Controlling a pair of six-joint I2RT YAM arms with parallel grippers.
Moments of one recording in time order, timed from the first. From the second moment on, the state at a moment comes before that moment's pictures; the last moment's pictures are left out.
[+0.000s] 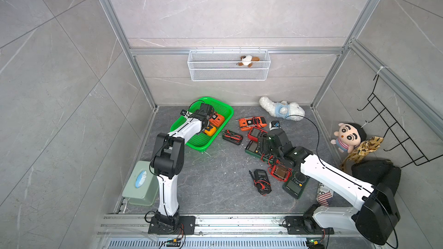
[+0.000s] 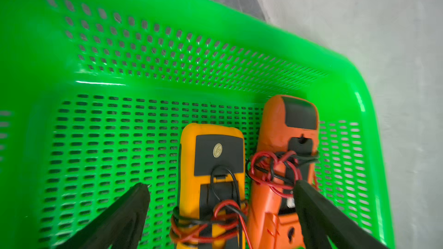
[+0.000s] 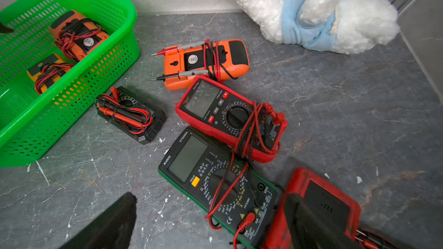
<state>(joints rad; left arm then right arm) -0.34 1.99 1.55 -0.44 -0.49 -1.30 0.61 1.29 0.95 -0.40 0.40 0.42</state>
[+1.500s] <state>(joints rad) -0.54 1.32 0.89 -0.20 -0.40 -0.87 0.72 1.24 0.66 -0.65 -0.12 0.77</state>
